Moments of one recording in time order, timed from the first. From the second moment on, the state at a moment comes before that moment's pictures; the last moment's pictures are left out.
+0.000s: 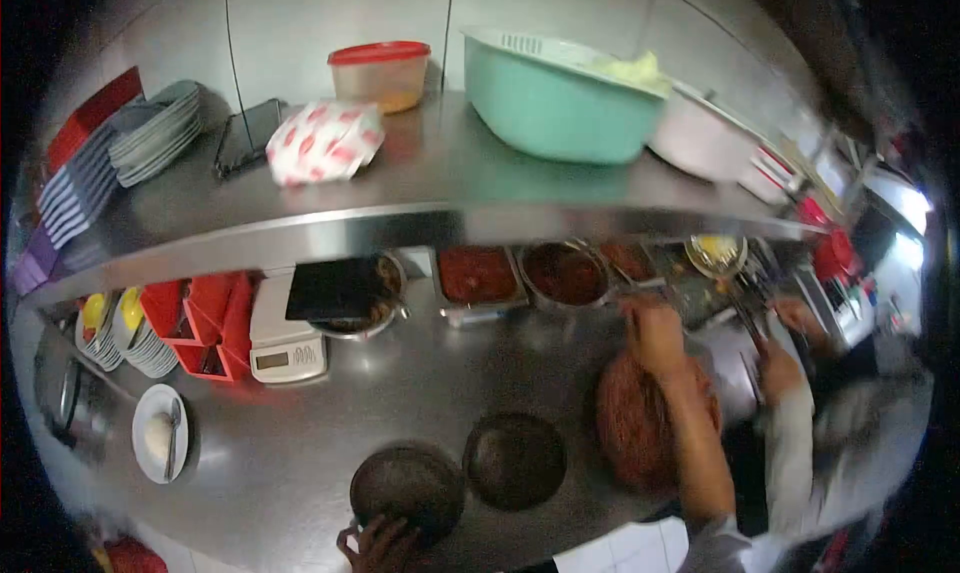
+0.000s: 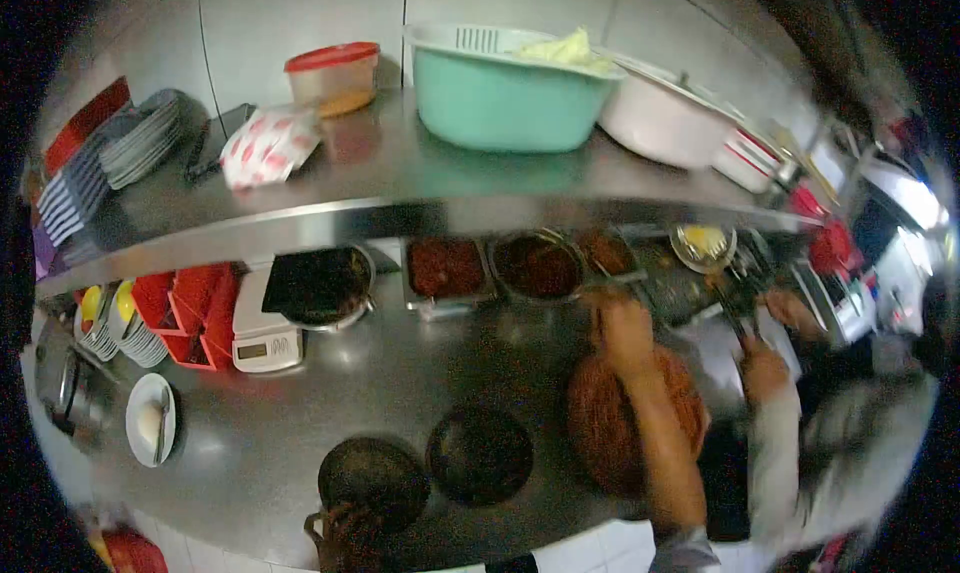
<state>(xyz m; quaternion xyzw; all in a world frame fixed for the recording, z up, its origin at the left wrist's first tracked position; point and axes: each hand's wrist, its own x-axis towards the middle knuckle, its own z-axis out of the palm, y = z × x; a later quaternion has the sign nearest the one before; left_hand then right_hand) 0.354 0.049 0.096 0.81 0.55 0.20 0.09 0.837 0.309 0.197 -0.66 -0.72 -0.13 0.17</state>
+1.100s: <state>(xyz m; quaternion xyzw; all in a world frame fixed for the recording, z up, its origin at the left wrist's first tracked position) 0.570 0.221 0.058 0.80 0.52 0.22 0.22 1.091 0.054 0.191 -0.84 -0.53 -0.12 0.04</state>
